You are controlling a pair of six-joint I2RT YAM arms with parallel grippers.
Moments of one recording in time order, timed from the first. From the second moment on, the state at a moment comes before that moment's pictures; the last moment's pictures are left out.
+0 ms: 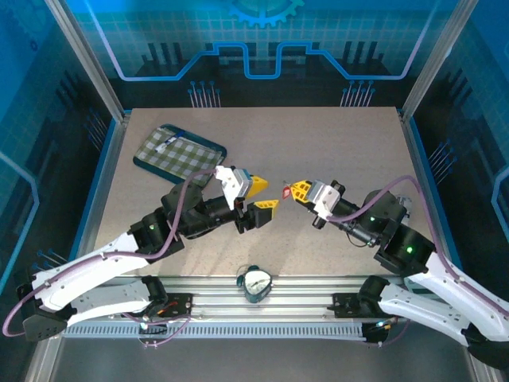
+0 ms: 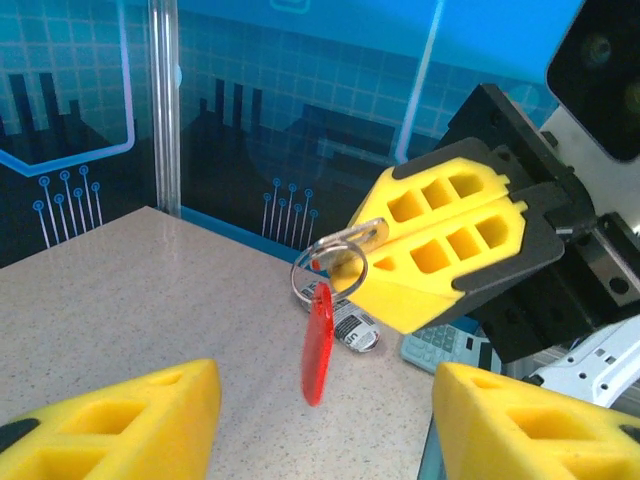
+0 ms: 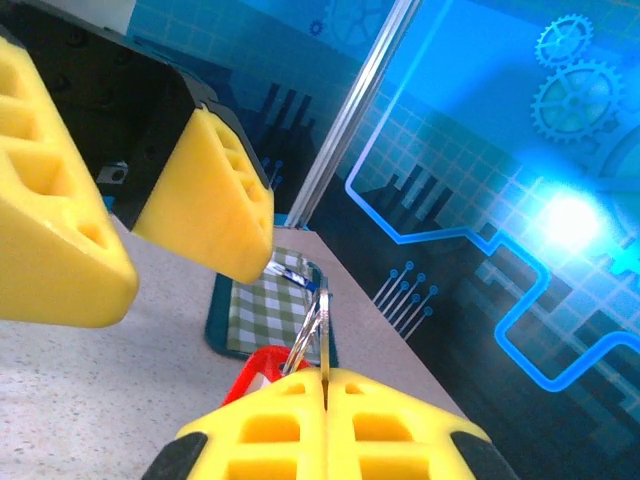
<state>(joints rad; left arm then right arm) -0.96 0.96 0.94 -0.02 0.12 -0.16 0.86 0.70 0.88 -0.23 -0.04 -0.46</state>
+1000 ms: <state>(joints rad) -0.54 1.29 1.23 0.12 0.68 -0.48 0.41 0.94 1.02 0.07 -0.58 0.10</state>
